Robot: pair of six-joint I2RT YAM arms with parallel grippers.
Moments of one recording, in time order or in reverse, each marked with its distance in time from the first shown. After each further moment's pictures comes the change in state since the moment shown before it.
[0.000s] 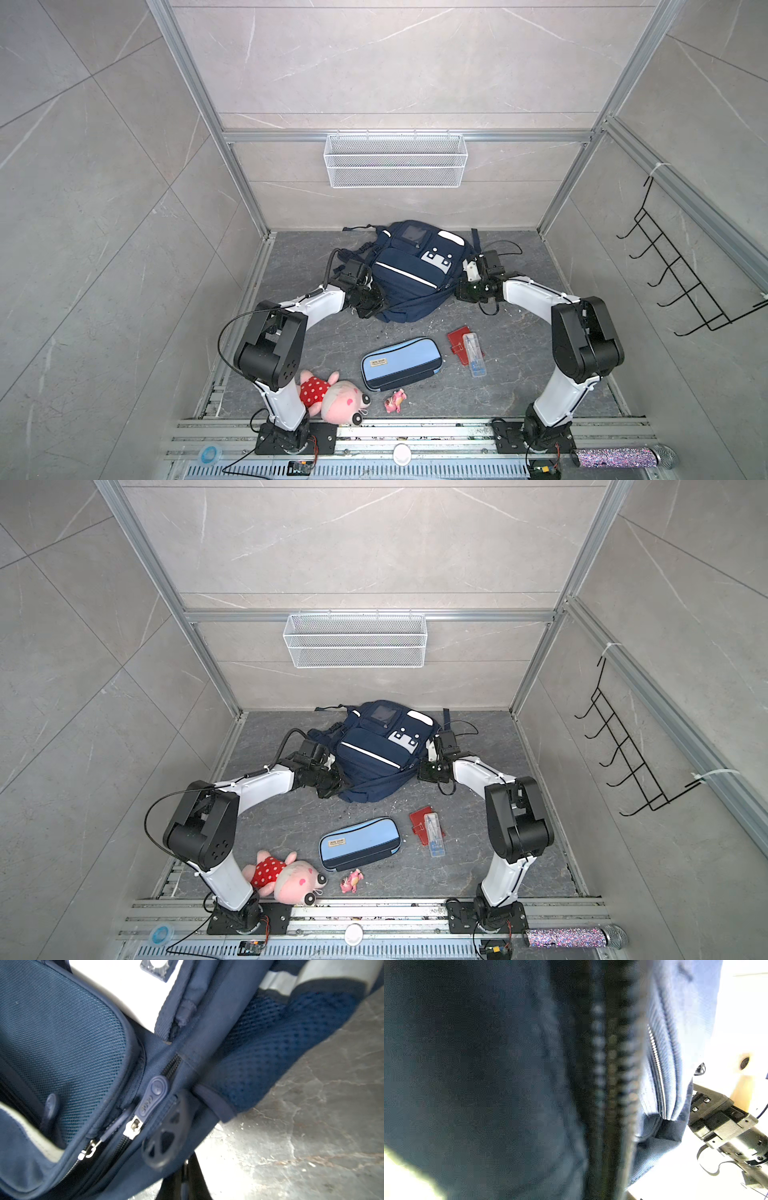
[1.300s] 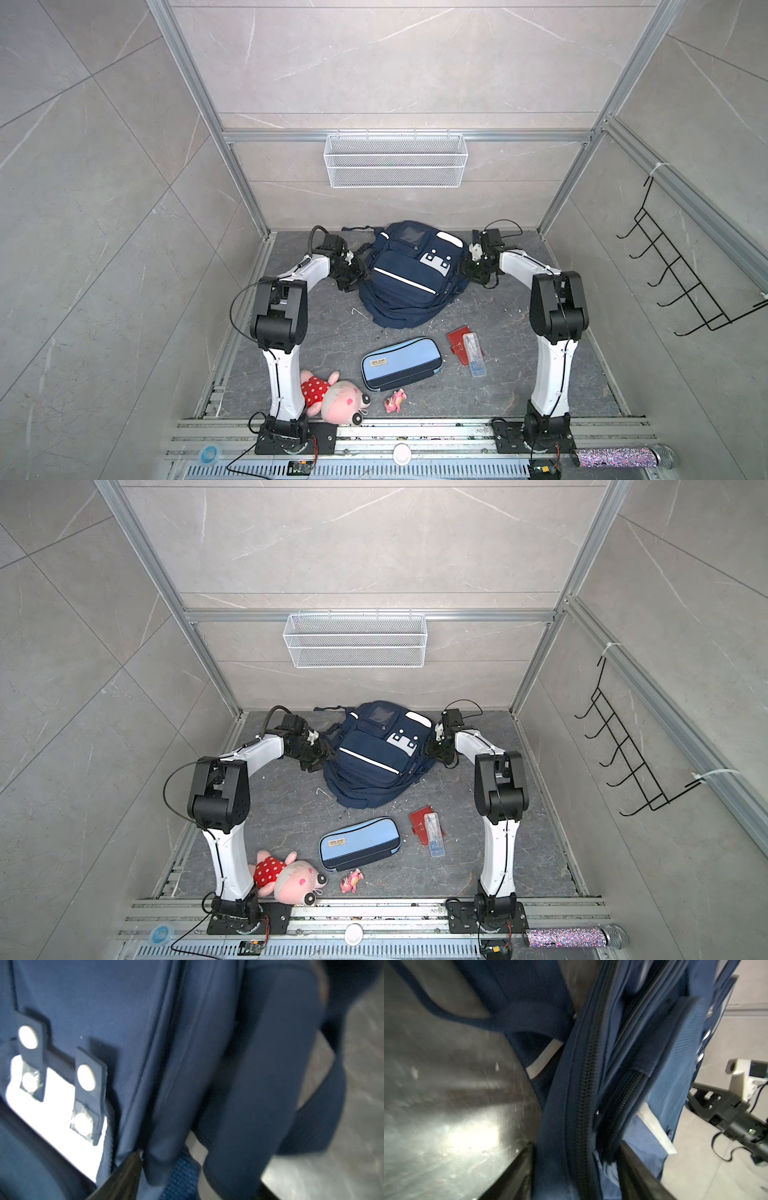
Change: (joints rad) left arm 0.237 0.275 0.348 -0.208 0.075 0.280; right arm -0.117 0.401 0.525 -0.227 -0.073 -0.006
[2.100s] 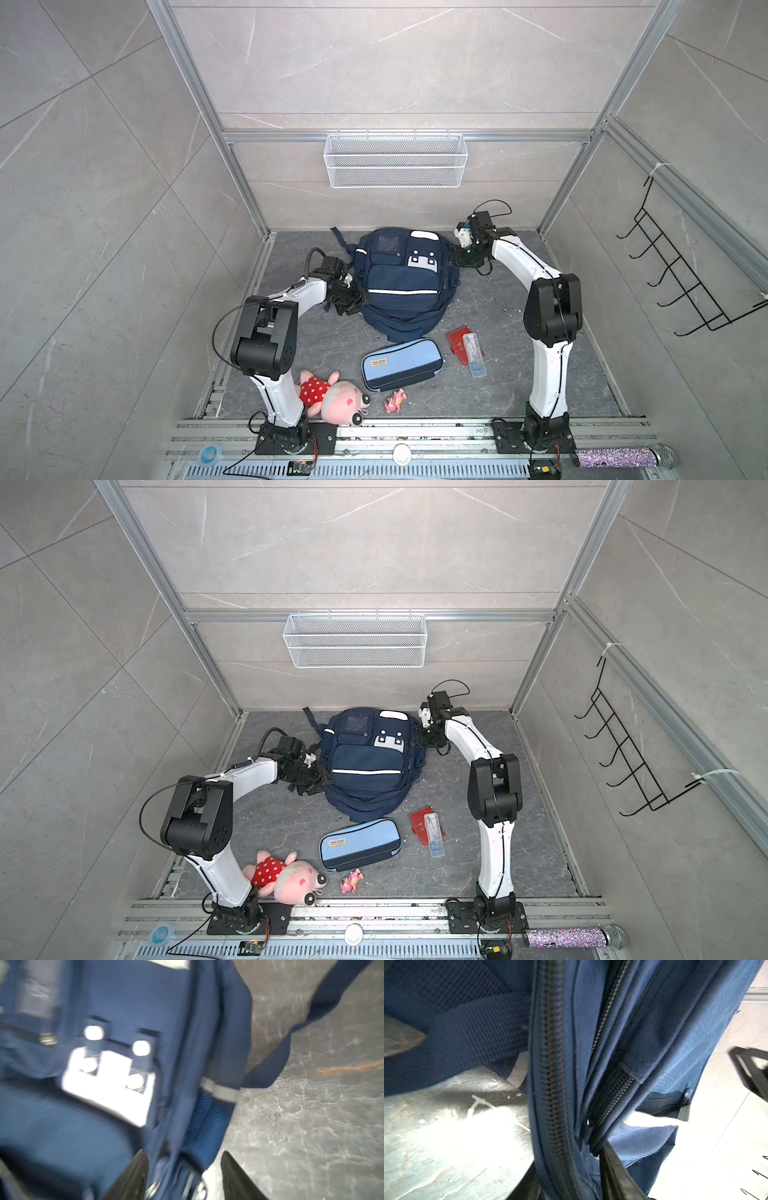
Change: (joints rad) left arm -0.040 -0.222 -0.307 0.060 -0.011 -0.092; right arm 0.101 -0.066 0.197 -0.219 0.084 -0.224
